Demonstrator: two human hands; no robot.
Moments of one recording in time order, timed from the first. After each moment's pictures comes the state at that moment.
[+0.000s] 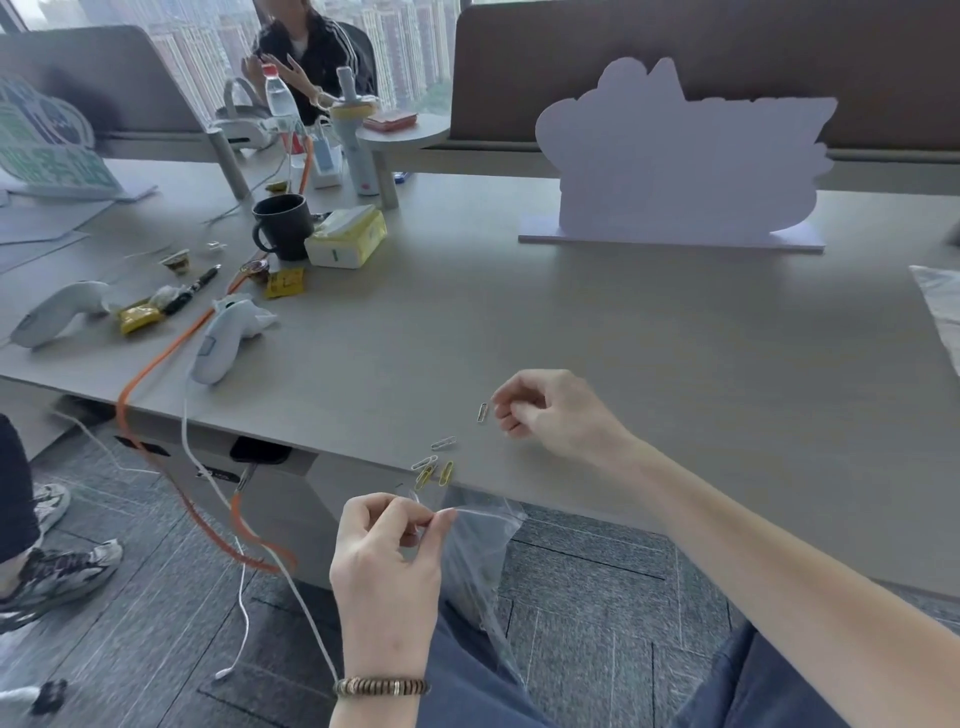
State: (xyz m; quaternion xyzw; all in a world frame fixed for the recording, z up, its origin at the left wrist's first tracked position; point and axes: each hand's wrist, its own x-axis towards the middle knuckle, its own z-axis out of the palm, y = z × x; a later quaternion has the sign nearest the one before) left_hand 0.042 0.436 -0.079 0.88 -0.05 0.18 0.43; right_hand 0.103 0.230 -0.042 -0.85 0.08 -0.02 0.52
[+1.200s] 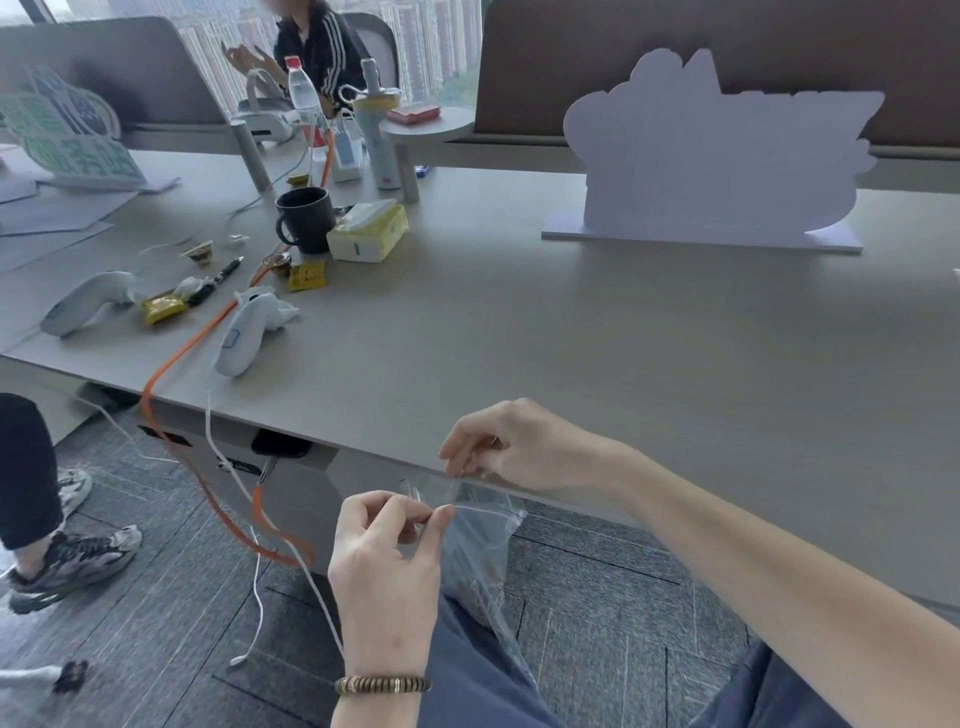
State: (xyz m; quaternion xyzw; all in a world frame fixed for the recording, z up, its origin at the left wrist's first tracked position) left_hand 0.051 0.452 -0.079 0.88 -0.03 0.19 0.42; right_hand 0.114 0.271 -0.046 -0.89 -0.14 0.10 0.43
